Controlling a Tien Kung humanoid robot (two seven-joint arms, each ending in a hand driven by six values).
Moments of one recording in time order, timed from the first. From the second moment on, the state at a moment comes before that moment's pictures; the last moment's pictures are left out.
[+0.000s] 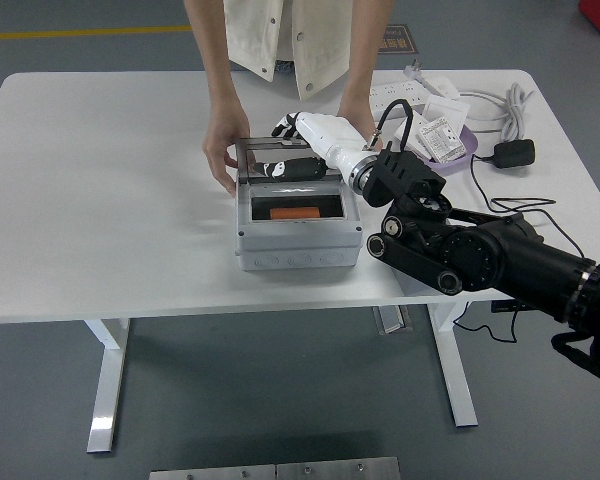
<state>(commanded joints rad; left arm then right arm) -0.03 0.25 -0.69 -0.18 0.62 0.11 0.28 1.01 -0.13 0.30 0.93 -1.51 -0.28 -0.20</state>
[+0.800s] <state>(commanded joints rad) -0.03 0.24 -0.70 -0.18 0.62 0.11 0.29 0.94 -0.22 0.31 1.20 -1.67 -0.17 -0.31</state>
